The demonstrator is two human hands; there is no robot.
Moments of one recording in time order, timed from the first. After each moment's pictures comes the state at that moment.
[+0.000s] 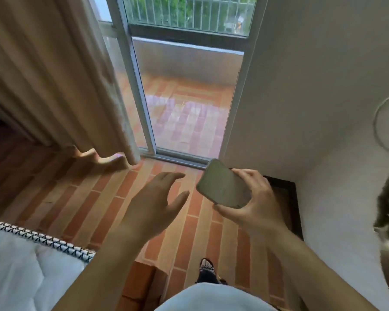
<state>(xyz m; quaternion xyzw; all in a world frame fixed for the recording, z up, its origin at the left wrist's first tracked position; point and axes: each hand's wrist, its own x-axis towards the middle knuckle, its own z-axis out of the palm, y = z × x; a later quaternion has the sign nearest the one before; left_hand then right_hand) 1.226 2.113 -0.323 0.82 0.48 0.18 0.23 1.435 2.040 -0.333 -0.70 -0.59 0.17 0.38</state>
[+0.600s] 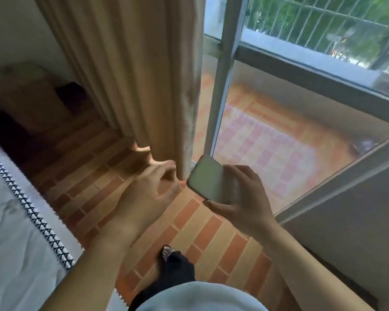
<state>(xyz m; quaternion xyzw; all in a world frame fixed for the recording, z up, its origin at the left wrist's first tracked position) 1.116 2.415 -0.319 0.65 0.66 0.29 0.23 1.332 2.436 -0.339 -0.55 -0.73 0.25 0.30</state>
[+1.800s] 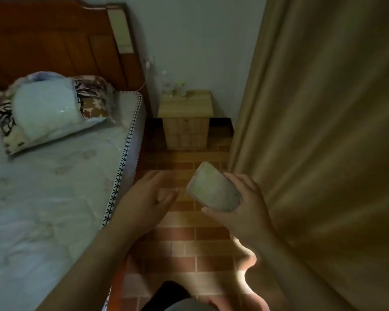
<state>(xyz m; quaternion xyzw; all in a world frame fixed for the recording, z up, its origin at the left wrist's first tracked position) 0.573 2.813 -0.298 0.37 0.88 0.29 0.08 0.702 2.993 -0.335 -0.21 -0.86 0.41 0.22</state>
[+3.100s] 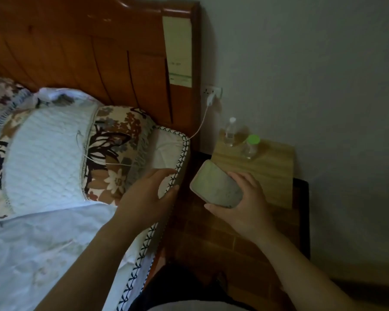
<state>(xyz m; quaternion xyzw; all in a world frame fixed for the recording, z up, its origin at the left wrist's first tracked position) -0.122 3.012 -0.335 0.20 0.94 0.29 0.04 -0.058 3.227 -0.363 -0.09 -0.90 0.42 0.07</state>
